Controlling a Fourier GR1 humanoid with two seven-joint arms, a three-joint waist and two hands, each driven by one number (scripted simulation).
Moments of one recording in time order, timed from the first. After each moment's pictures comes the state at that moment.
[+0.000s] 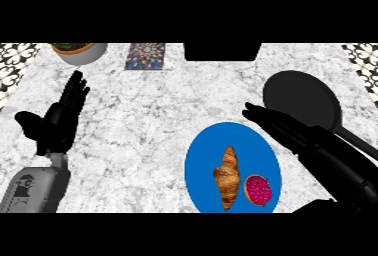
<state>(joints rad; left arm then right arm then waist) -0.24 0.25 0.03 -1.43 0.08 0.12 0.05 -0.31 -0.51 0.33 -2.13 0.14 0.38 0.55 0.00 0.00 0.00</state>
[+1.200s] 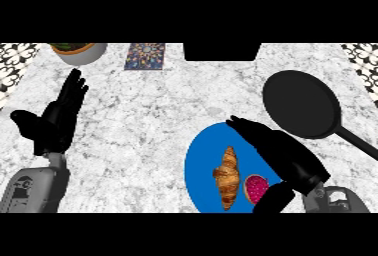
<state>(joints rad) -0.24 0.21 0.07 -1.47 0.04 0.09 0.10 -0.24 -0.32 0.39 -1.88 0.45 0.50 0.50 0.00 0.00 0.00</state>
